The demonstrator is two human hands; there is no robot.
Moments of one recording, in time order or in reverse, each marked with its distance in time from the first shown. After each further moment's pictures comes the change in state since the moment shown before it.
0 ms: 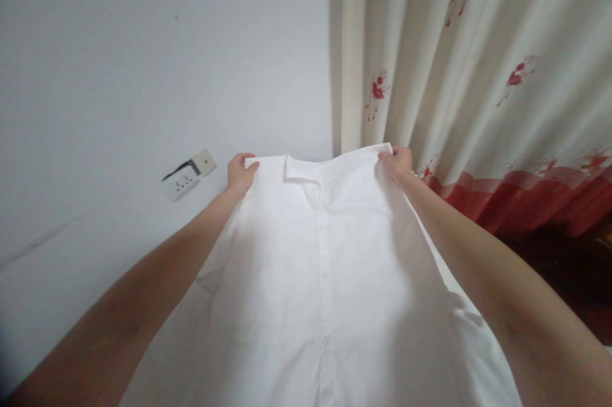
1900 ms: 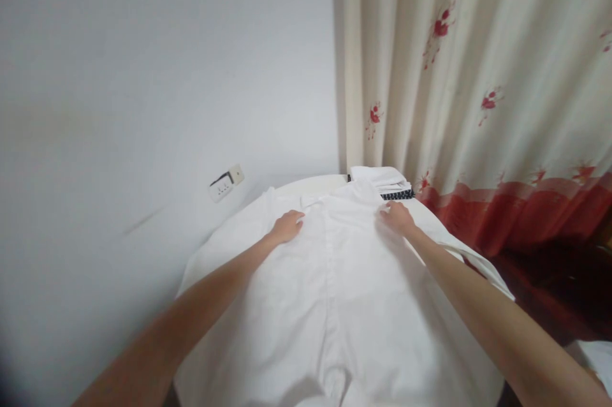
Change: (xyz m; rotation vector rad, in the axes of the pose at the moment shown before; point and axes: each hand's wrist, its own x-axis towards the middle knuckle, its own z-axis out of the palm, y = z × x) left_hand -0.178 0.047 -0.023 0.552 -0.704 0.181; right_hand -0.127 0.059 -0.047 -0.652 -0.398 -0.128
